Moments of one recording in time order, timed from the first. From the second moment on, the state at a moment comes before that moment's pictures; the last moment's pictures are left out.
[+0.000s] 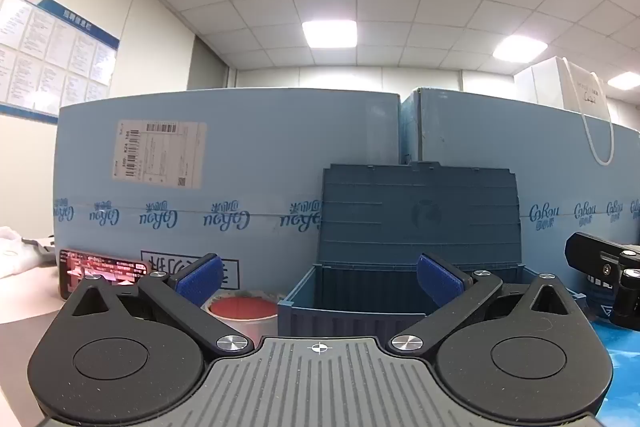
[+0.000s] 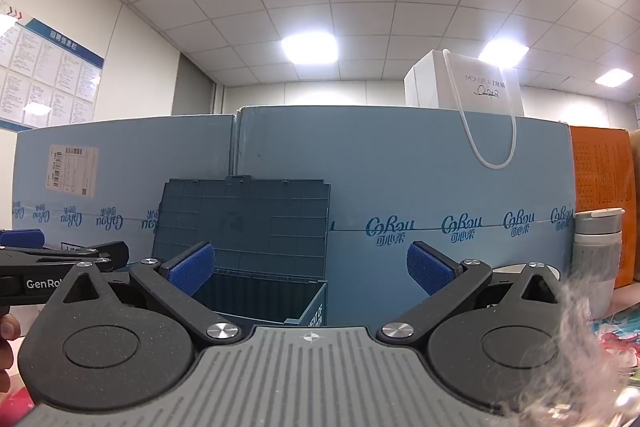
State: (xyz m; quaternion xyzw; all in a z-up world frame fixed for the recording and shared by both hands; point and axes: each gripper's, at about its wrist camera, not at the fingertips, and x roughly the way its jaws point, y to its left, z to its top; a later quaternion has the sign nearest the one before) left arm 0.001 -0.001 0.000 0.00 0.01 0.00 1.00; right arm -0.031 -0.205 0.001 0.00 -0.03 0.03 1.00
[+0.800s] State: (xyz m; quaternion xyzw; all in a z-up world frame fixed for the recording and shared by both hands) left arm 0.001 0.000 0.000 0.00 0.00 0.00 1.00; right arm -0.030 -0.204 0.000 0.01 -0.03 0.03 1.00
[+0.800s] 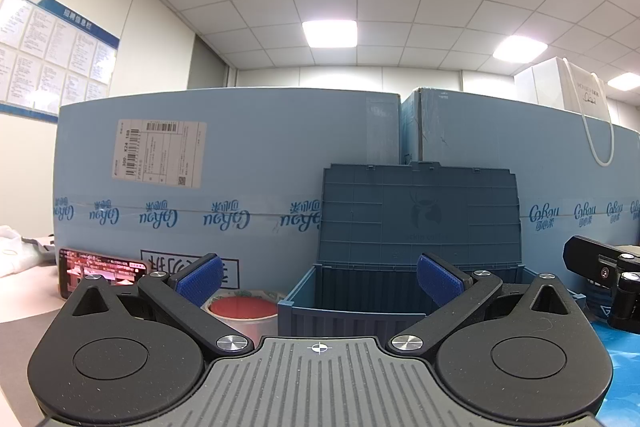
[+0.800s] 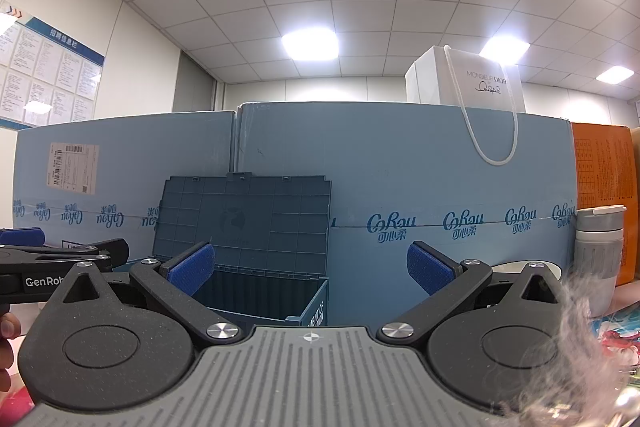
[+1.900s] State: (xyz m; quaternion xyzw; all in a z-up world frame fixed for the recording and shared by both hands) left arm 0.001 0.000 0.000 -0.01 0.00 -0.01 1.00; right arm -0.028 -0.206 0.004 0.01 -0.02 0.04 1.00
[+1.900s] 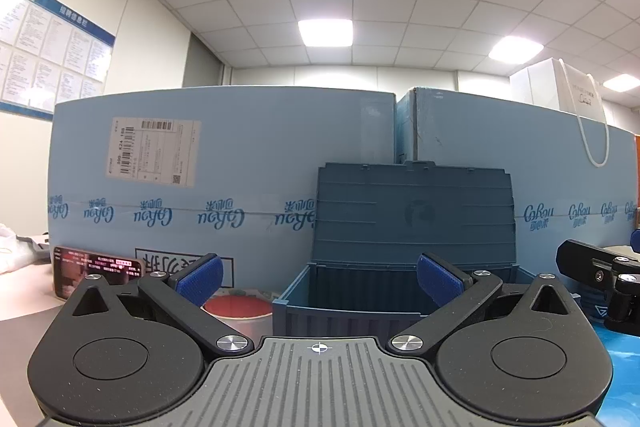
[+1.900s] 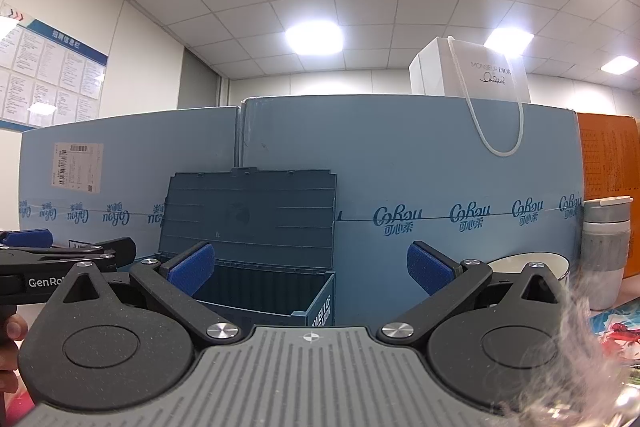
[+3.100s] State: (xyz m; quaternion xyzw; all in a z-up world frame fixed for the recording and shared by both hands) left arm 0.002 0.002 -0.001 -0.01 0.00 -0.01 1.00; right arm -0.025 -0.205 0.004 0.01 -0.01 0.04 1.00
